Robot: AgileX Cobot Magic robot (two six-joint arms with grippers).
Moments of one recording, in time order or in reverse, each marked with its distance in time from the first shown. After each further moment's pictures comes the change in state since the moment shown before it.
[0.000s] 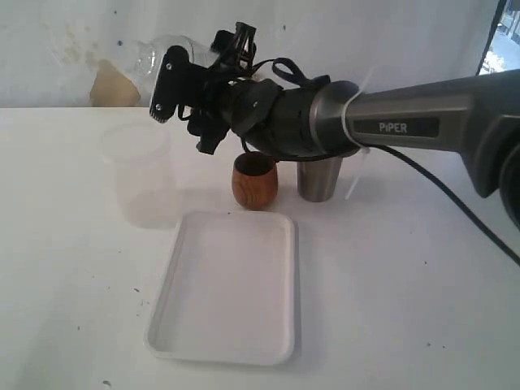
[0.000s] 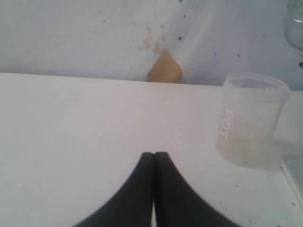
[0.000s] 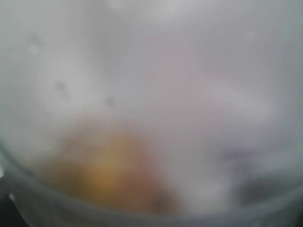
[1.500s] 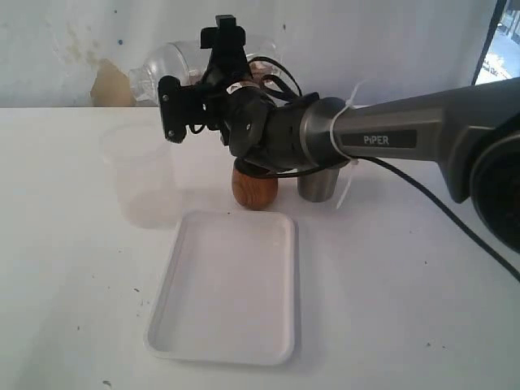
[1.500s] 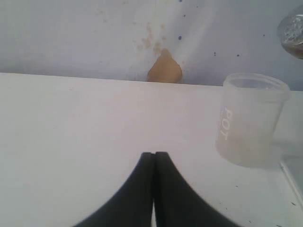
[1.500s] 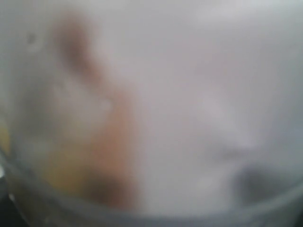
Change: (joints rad) left arm 0.000 0.000 0.000 0.000 0.000 0.000; right arm 0.004 0.048 0.000 -0.185 -0.196 -0.229
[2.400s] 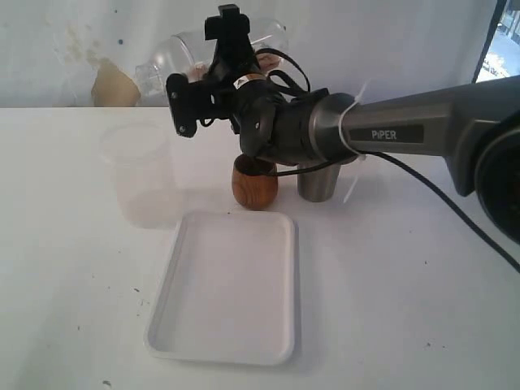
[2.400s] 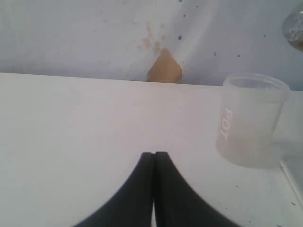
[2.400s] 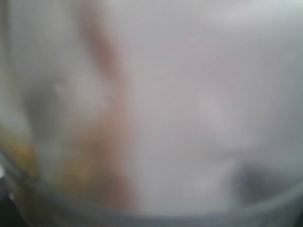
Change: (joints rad) left arm 0.000 0.000 0.000 0.000 0.000 0.000; right arm -0.029 0.000 0.000 -0.112 -0.037 0.000
